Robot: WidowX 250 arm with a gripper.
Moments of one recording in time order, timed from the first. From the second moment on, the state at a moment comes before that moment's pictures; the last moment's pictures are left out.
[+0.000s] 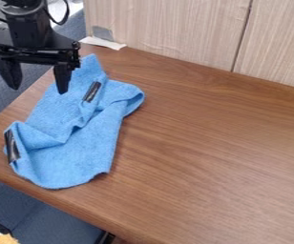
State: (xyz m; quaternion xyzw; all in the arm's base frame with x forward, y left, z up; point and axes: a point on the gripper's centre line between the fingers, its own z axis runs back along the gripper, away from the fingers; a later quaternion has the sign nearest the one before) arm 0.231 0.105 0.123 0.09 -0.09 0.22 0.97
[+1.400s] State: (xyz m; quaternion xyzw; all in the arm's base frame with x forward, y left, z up) arm 0.314 0.105 0.026 0.05 -0.03 0.21 0.98
